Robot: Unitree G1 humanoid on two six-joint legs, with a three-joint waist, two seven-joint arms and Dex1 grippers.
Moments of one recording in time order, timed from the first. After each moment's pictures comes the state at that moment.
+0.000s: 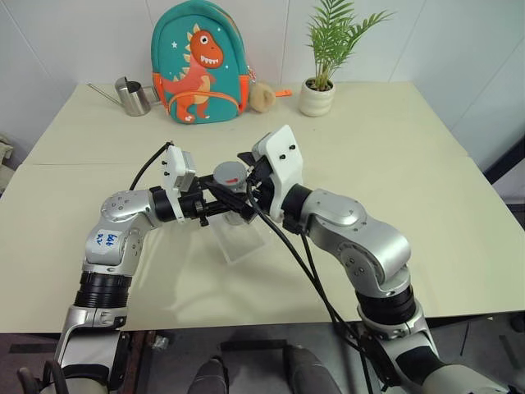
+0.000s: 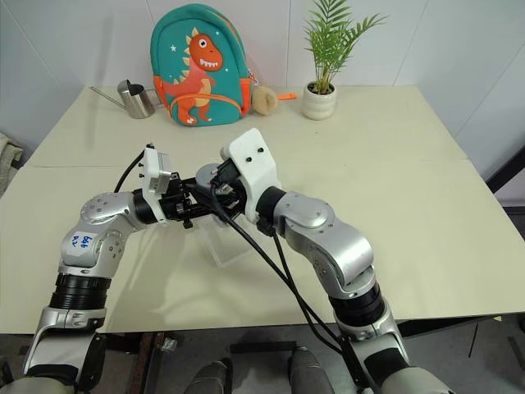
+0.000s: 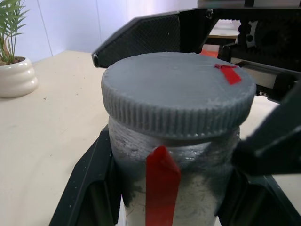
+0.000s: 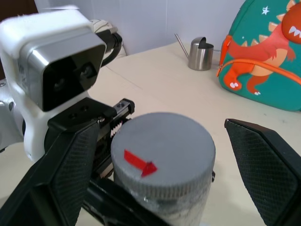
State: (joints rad) left arm -0.64 0.52 0.06 0.09 -0.46 0.30 -1.02; right arm -0.79 -0.10 0.22 -0.40 0.38 0.90 0.29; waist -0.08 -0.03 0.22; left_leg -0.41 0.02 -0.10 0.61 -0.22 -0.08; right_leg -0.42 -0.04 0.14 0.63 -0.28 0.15
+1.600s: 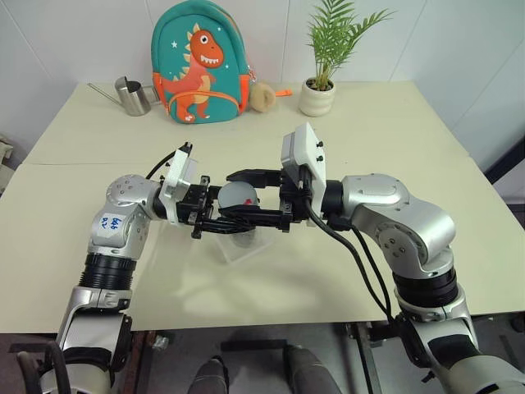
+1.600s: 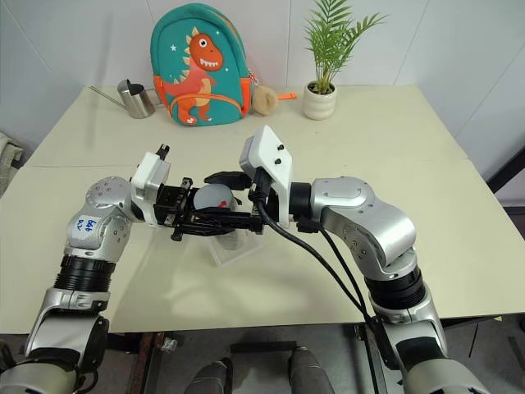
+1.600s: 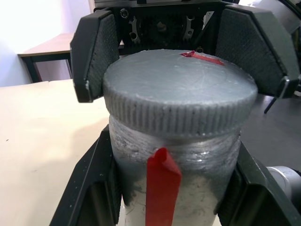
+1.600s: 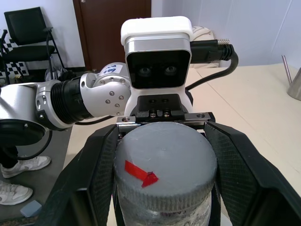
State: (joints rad) left arm -0.76 0.53 0.00 0.21 -0.52 0.24 -1.47; right arm -0.84 -0.34 0.17 -0.38 0.56 0.83 0.84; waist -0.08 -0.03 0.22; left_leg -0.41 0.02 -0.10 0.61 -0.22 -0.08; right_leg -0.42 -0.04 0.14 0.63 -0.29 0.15
